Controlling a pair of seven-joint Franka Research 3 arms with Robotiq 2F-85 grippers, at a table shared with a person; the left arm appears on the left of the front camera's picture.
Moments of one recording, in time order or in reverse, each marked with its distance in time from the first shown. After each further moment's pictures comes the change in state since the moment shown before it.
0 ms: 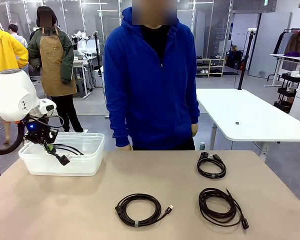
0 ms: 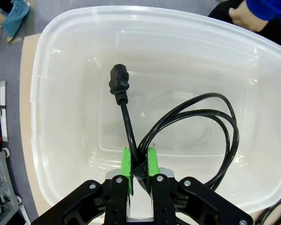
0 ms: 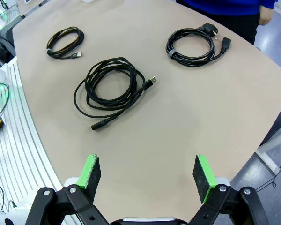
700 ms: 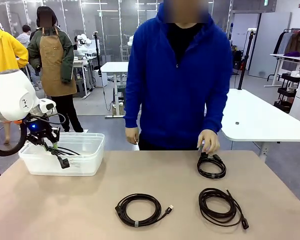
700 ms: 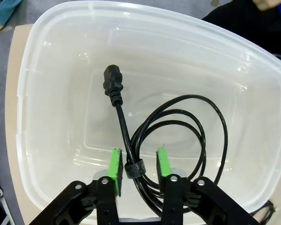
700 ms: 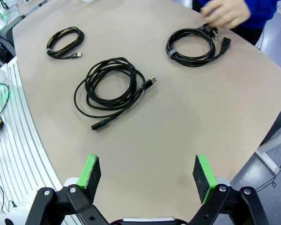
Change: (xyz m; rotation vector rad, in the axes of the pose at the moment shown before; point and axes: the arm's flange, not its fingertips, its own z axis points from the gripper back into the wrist) left arm 0.003 -0.001 -0.002 -0.067 0.018 0.092; right arm 0.000 0.000 0.000 0.000 0.000 0.000
